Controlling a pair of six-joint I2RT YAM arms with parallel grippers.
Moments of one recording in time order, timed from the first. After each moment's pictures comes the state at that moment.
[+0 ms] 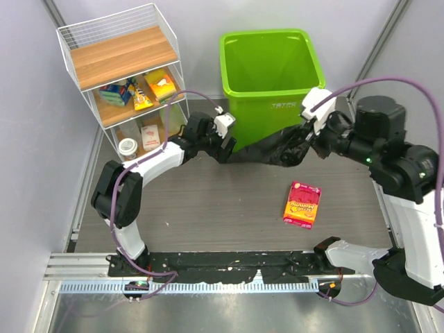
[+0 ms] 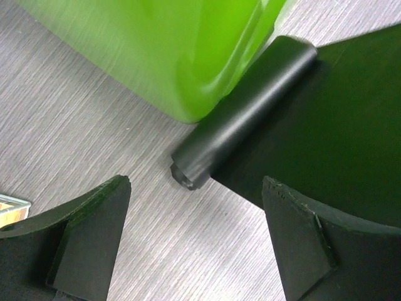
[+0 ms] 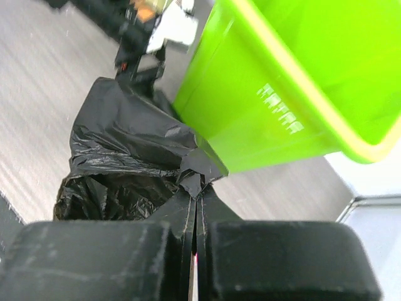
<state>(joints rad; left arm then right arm) -0.54 1.78 1.27 -0.12 0.28 0.19 0.50 1.13 1.85 -1.17 -0.19 -0.48</state>
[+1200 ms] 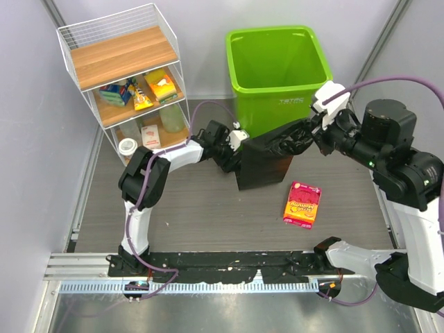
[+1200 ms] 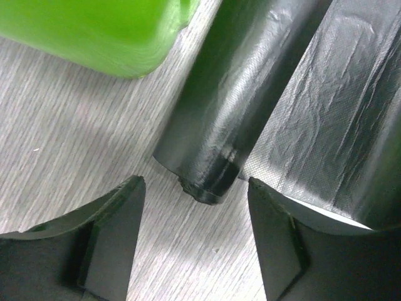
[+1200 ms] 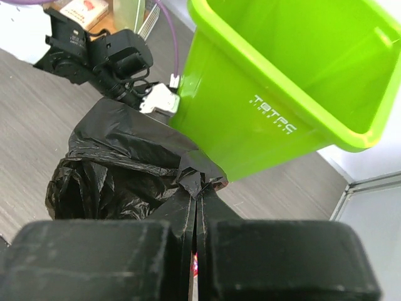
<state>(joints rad) -0.60 2.06 1.42 -0.23 0.33 0.31 0.50 1.08 1.87 -1.06 -0.09 -0.37</state>
